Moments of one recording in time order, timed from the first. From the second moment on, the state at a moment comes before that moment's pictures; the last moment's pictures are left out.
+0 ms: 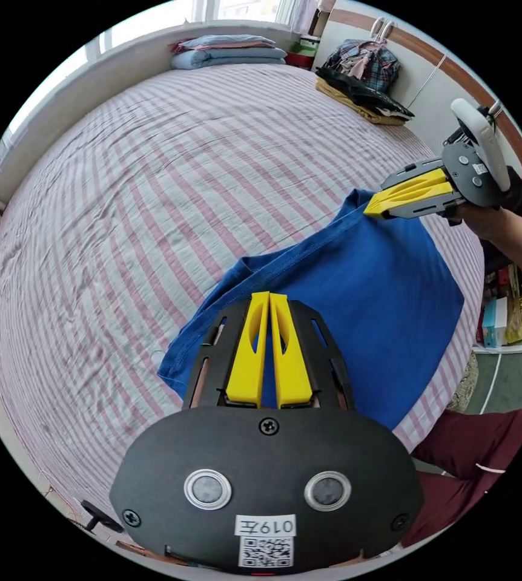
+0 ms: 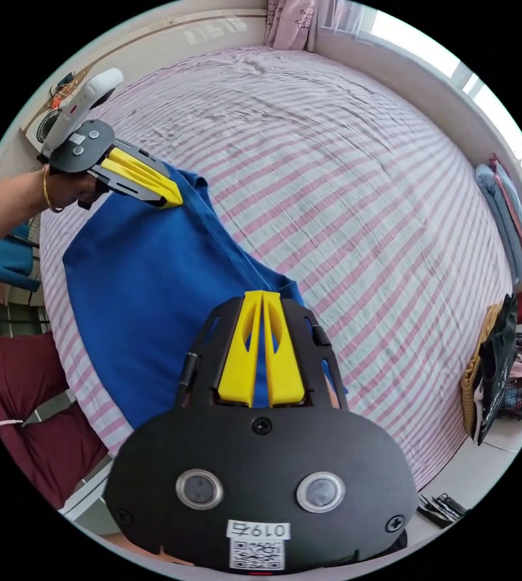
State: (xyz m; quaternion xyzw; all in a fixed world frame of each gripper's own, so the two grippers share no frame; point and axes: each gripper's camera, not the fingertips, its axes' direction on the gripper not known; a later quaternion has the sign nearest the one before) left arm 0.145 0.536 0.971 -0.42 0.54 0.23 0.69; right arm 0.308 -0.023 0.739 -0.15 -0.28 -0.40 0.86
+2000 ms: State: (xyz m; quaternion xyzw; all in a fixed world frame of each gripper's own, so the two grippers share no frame) left arm -0.082 0.472 0.266 -0.55 0.33 -0.07 0.76; right arm 0.459 0.112 0.831 -0.31 -0.36 -0.38 0.79
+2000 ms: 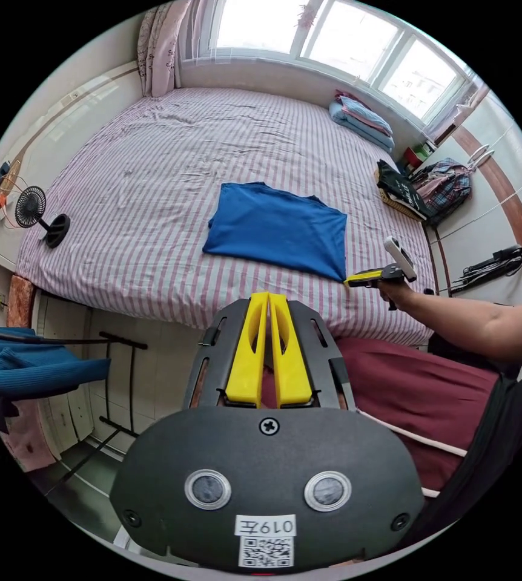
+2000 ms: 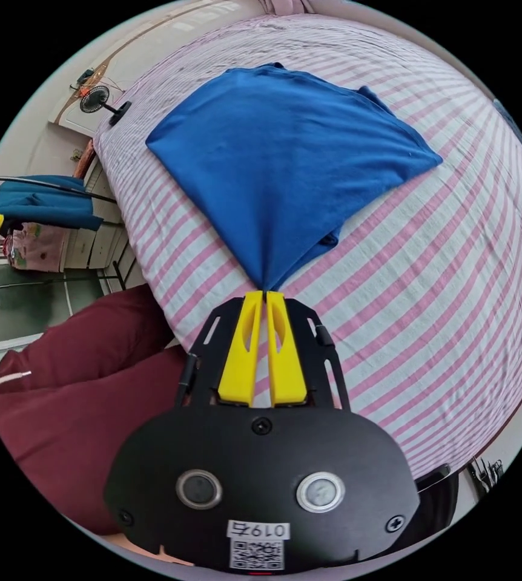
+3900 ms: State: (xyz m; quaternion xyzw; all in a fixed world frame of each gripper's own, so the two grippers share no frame) left arm 0.496 0.531 0.417 -0.42 0.53 0.15 0.72; right arm 0.522 -0.038 0.834 -0.23 -0.33 -0.16 0.90
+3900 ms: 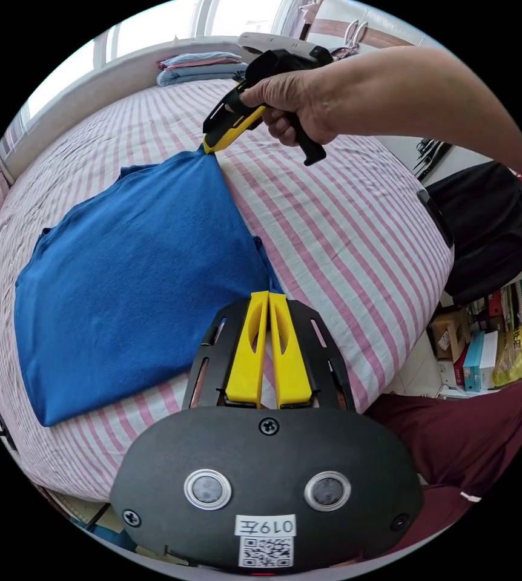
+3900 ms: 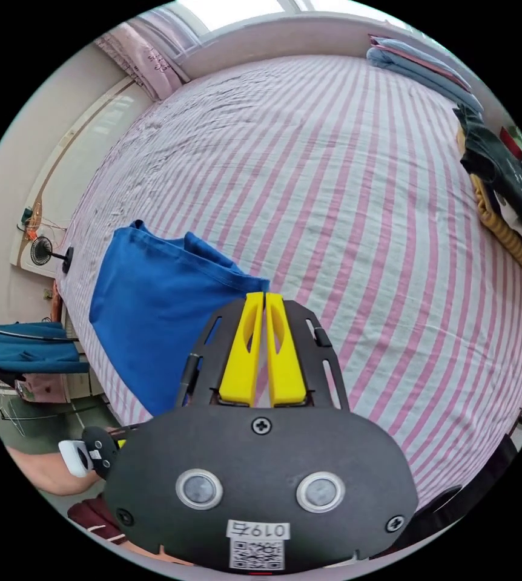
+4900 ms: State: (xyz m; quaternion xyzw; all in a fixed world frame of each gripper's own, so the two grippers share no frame) left arm 0.472 0.584 0.453 -0.43 0.47 0.07 0.77; right arm 0.381 -0.138 0.631 -0.23 -0.25 -0.43 0.84
